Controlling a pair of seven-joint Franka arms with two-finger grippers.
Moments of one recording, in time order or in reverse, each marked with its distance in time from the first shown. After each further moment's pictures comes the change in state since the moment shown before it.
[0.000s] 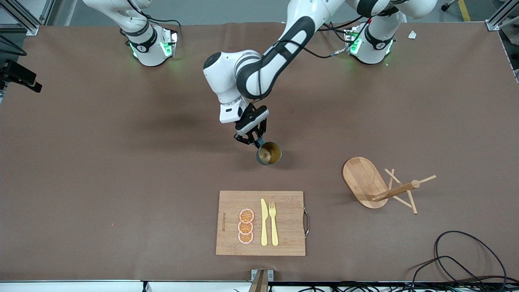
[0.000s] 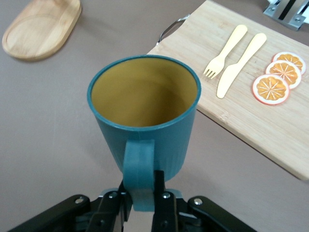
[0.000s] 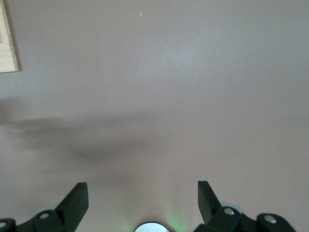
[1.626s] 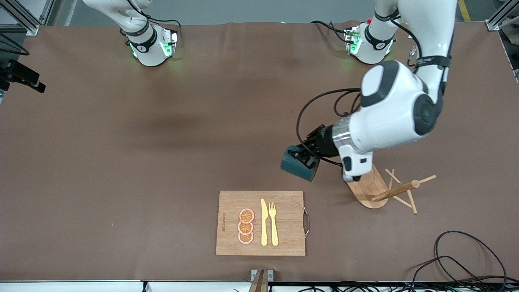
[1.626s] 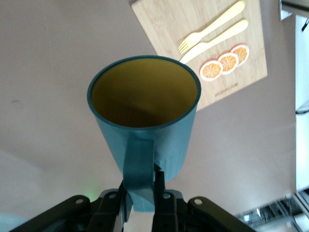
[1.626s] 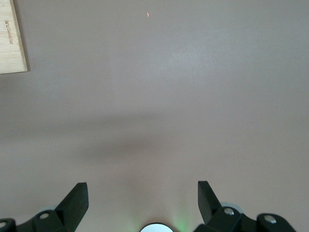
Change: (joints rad) left arm 0.592 -0.281 0.004 -0.007 -1.204 -0.102 0.663; right arm 0.000 -0.002 0.001 -0.014 0.028 0.016 0.000
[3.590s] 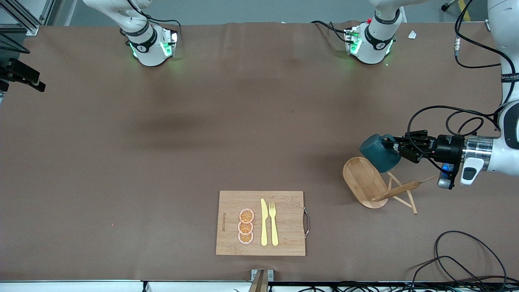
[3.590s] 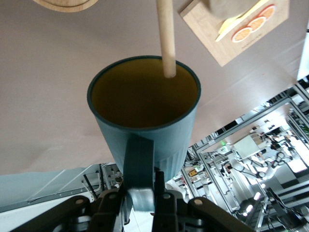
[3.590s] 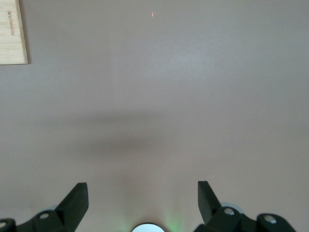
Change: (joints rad) left arm 0.529 -0.009 0.000 -0.208 -0.239 -0.460 0.801; right arm 0.000 0.000 0.003 0.000 -0.007 0.000 -0.056
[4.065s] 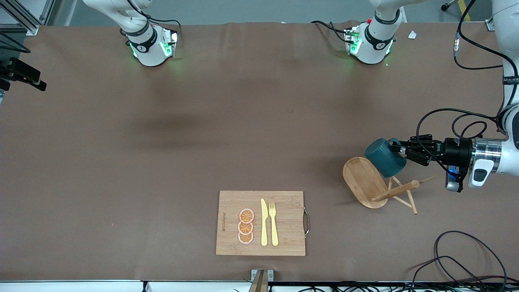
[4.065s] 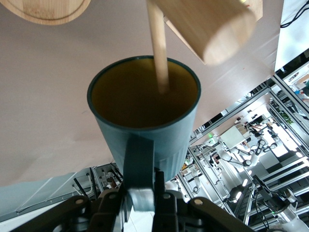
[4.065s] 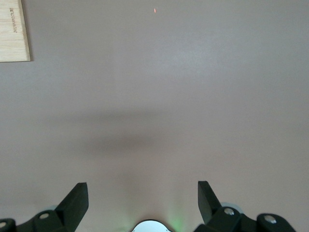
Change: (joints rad) left arm 0.045 0.035 0.000 0.000 -0.048 0.000 0.100; right arm -0.001 0.000 -0.005 0.000 0.015 -0.015 0.001
